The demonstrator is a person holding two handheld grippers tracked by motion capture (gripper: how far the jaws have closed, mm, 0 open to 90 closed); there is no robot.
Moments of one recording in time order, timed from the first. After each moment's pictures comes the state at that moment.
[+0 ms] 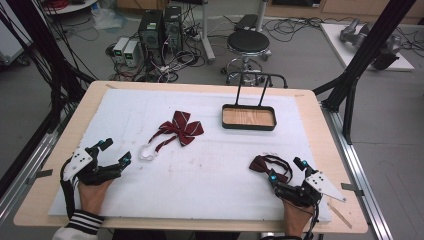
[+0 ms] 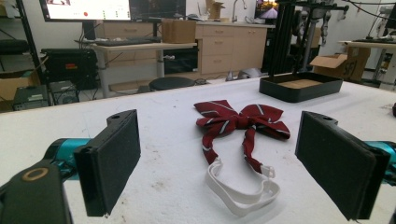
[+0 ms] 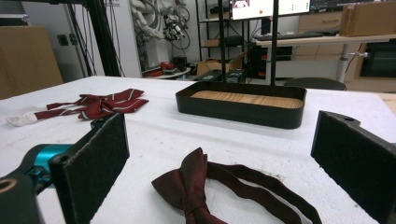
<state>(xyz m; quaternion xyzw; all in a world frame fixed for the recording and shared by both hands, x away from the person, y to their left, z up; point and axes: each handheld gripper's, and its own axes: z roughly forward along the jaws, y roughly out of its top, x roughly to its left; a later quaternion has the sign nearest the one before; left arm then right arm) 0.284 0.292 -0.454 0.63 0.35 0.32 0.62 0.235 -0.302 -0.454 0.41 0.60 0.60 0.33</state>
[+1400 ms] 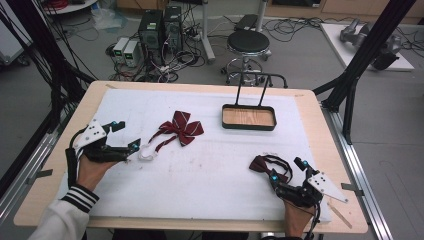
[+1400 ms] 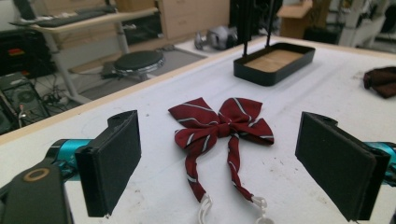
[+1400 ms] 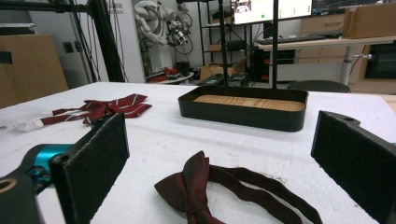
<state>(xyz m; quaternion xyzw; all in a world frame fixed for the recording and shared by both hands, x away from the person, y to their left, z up) 0.329 0.271 -0.396 0.73 0.29 0.27 0.57 0.235 -0.305 -0.454 0.41 0.60 0.61 0.33</state>
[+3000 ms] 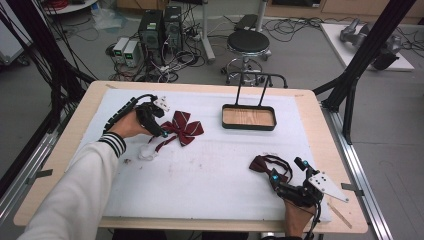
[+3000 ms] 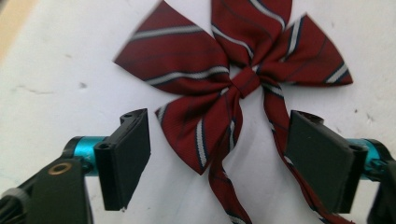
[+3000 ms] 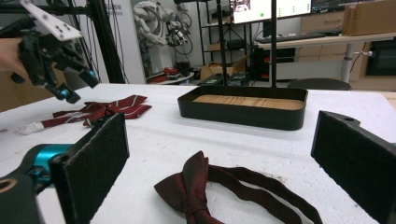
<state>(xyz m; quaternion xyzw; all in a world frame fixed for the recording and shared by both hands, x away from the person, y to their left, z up) 0.470 0.169 -0.391 0.94 0.17 0.13 0.25 0.235 -0.306 -0.454 0.42 0.59 0.61 0.32</state>
